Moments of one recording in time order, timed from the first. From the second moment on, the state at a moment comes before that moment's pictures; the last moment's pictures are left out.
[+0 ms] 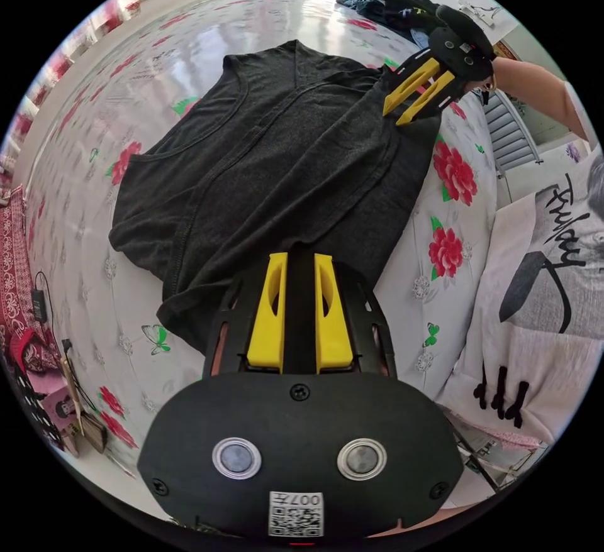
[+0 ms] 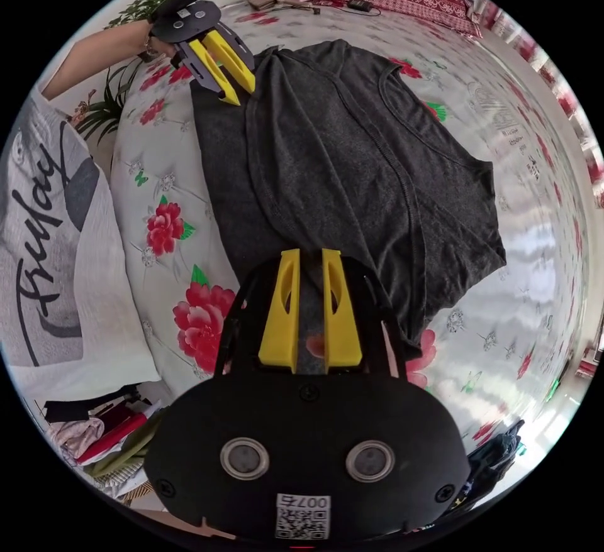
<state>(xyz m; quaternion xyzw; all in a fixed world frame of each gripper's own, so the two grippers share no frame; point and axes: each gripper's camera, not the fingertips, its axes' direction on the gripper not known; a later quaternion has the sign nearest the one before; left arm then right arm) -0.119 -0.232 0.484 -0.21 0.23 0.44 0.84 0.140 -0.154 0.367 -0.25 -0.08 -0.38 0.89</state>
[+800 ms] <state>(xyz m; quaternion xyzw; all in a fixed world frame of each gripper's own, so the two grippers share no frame) -0.133 -0.249 0.475 -0.15 0.17 0.41 0.88 0.203 -0.213 0.358 -0.14 -0.05 -0.22 0.96</state>
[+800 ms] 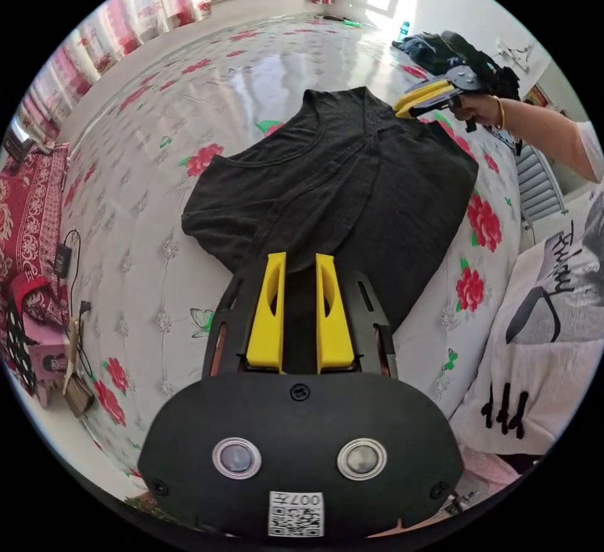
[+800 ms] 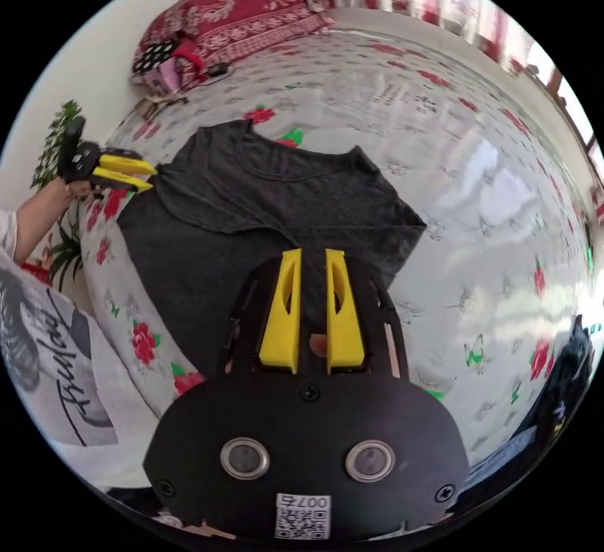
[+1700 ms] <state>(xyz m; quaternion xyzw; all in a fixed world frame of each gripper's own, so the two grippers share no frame) -0.139 -0.244 0.484 -0.16 0.25 0.35 0.89 0.168 -0.198 0.351 -0.11 -0.07 -0.27 0.95</state>
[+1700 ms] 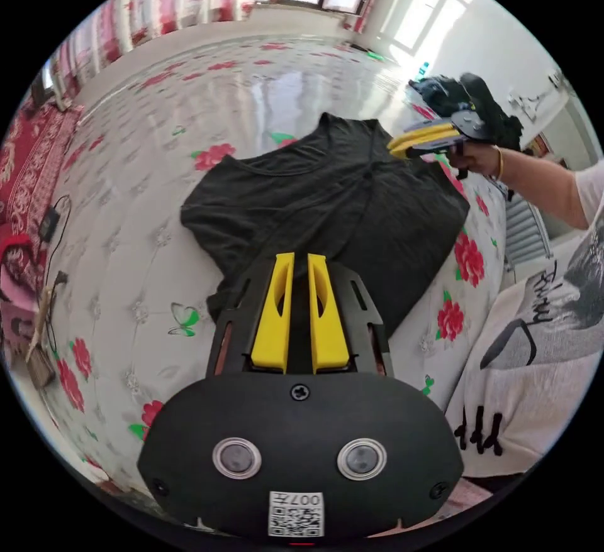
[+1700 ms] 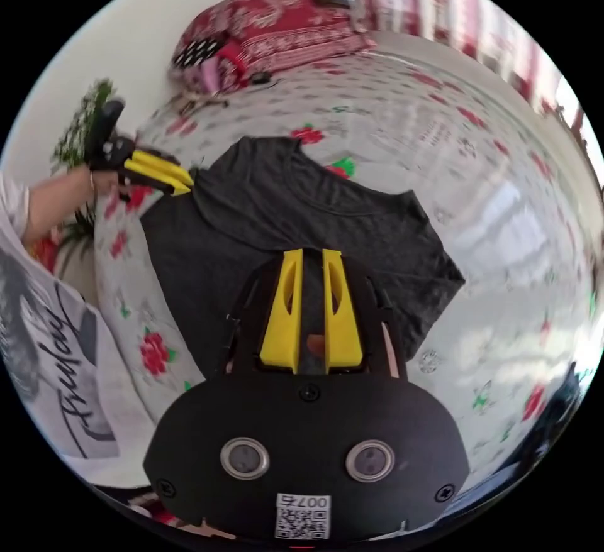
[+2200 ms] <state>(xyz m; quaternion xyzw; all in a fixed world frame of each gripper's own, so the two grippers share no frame) -0.152 -0.285 0.550 -0.28 0.26 0.36 0.85 0.165 -0.227 0.424 -0.26 -0.20 -0.30 0.90</state>
